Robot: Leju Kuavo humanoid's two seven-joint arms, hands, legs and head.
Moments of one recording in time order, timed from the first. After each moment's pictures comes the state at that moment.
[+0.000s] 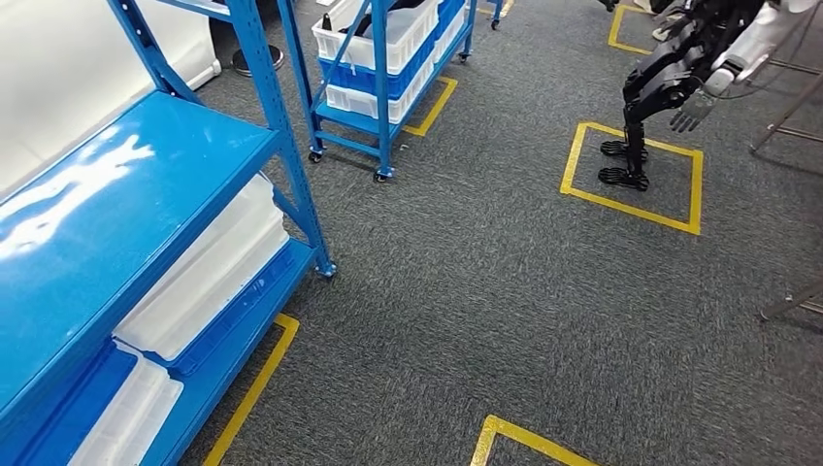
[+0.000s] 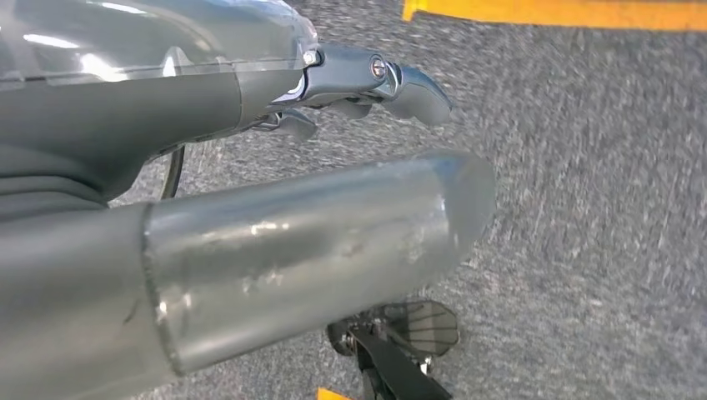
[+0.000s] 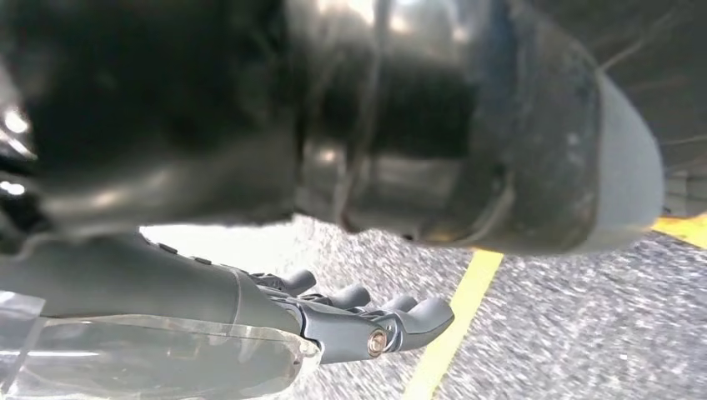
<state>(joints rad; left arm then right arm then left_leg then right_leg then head) -0.10 0.00 -1.53 -0.05 1.47 0.22 -0.41 0.03 0.33 -1.26 -0.43 1.24 -0.05 0.06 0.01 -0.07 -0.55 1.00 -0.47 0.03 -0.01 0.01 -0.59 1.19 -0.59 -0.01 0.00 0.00</state>
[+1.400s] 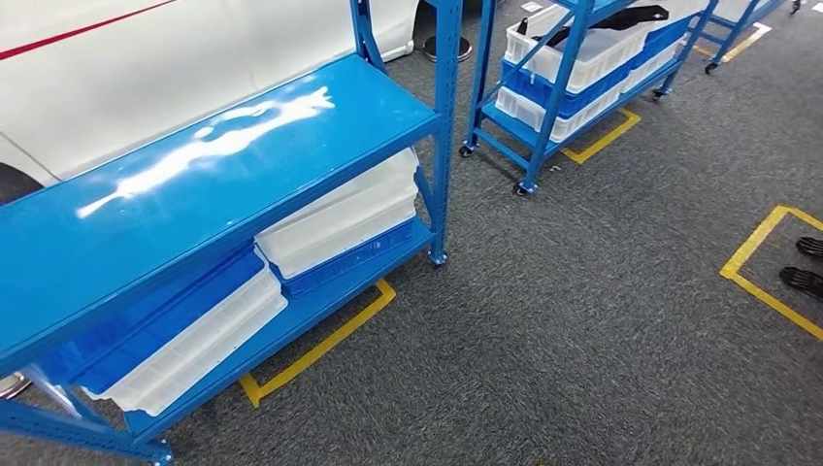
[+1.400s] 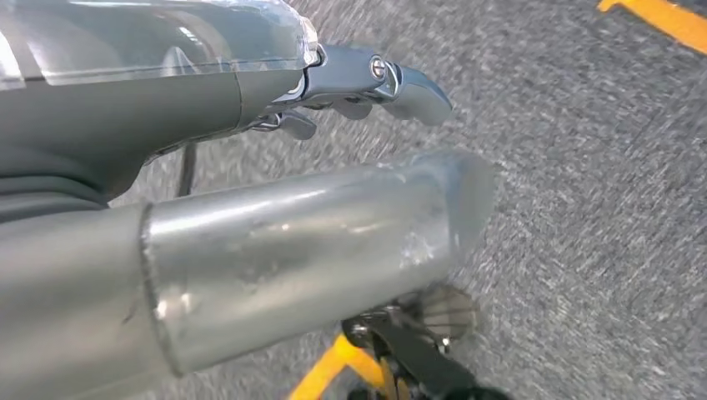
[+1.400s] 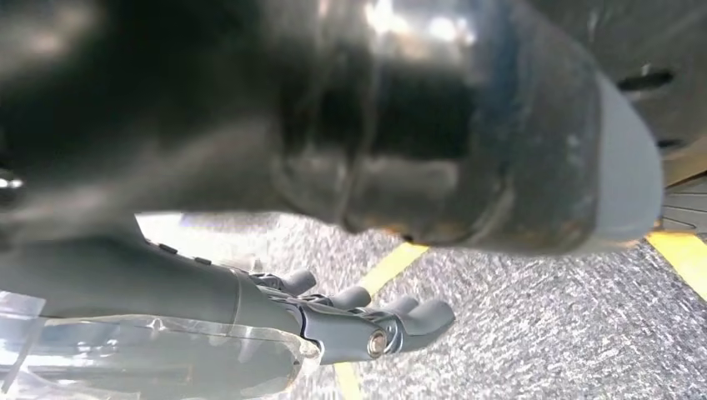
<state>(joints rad) -0.09 0.04 -1.55 -0.05 1.46 0.18 -0.42 -0.01 0.32 -1.31 -0.35 1.27 -0.07 0.09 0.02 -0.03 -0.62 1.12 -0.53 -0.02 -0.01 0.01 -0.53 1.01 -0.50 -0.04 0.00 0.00</state>
